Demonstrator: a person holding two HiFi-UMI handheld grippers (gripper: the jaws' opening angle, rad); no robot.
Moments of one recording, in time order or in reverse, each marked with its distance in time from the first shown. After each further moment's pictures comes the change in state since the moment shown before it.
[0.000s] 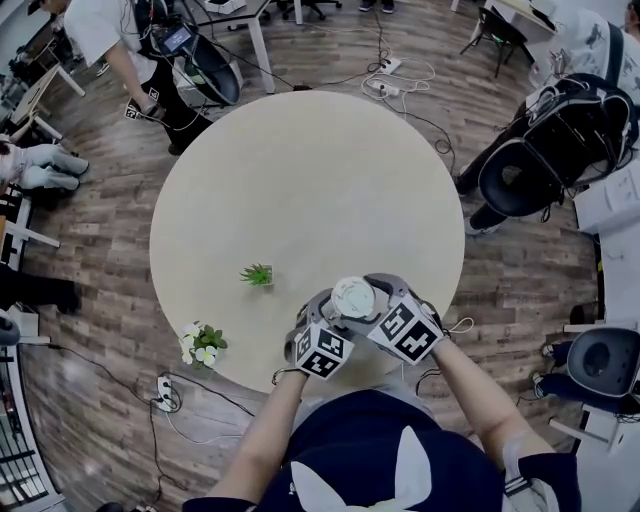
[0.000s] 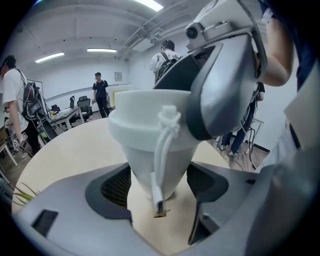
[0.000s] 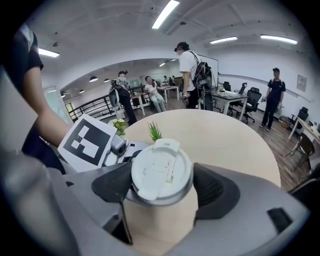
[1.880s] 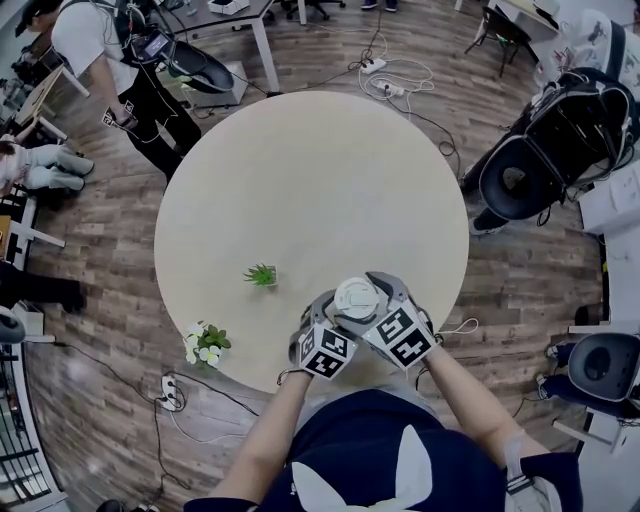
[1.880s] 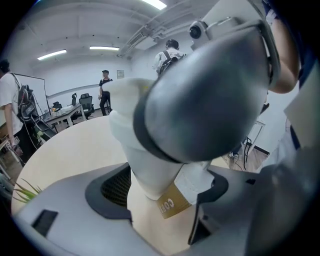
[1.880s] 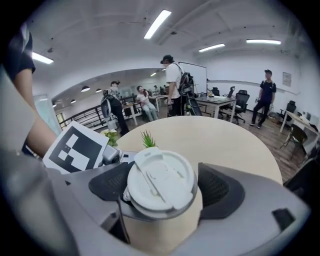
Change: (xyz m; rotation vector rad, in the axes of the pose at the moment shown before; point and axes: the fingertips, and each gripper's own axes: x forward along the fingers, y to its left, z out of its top) left arm 0.001 -0.003 0.001 -0.028 0.011 0.008; right arm 0.005 -0.004 0.011 0.099 -0.116 -0.079
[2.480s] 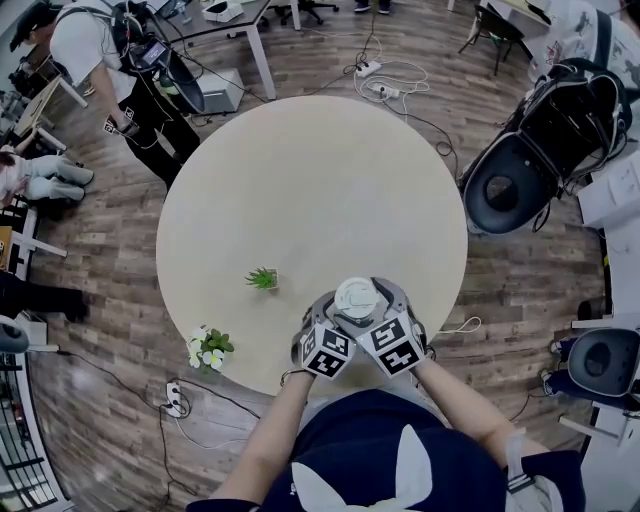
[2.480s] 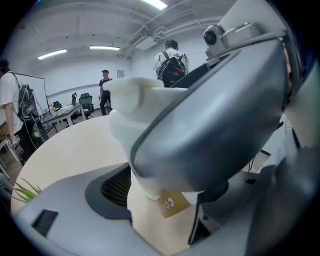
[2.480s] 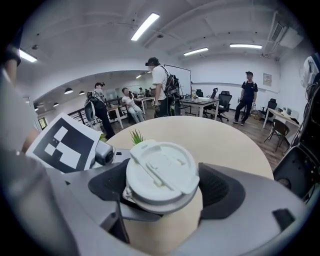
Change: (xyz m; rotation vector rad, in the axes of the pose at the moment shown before) left arm 0.001 0.003 -0.001 -0.005 0.002 -0.003; right arm 0.005 -0.005 -0.011 0.085 -0.030 -0.162
